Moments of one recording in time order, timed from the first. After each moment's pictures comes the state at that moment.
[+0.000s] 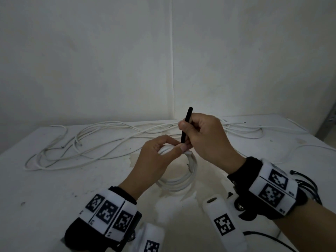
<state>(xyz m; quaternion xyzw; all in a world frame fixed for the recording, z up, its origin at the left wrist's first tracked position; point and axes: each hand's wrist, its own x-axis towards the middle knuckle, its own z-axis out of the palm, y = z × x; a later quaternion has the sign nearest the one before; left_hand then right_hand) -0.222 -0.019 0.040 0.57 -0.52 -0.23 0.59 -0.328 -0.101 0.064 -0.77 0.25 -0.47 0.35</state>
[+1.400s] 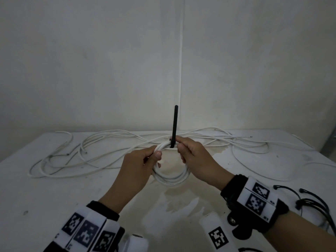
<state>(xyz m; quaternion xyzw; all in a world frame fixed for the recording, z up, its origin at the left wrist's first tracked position) -0.162 -0.009 0.028 0.64 -0.56 -0.08 0.52 -0.295 -0.108 0.039 -0.83 0.23 -0.33 0.38</state>
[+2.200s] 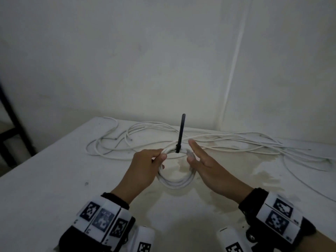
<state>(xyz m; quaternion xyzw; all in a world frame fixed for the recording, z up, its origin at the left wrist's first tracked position) -0.077 0.050 0.004 0.73 -0.46 -0.07 0.49 -0.221 -0.066 0.010 -0.84 0.22 -0.18 0.46</state>
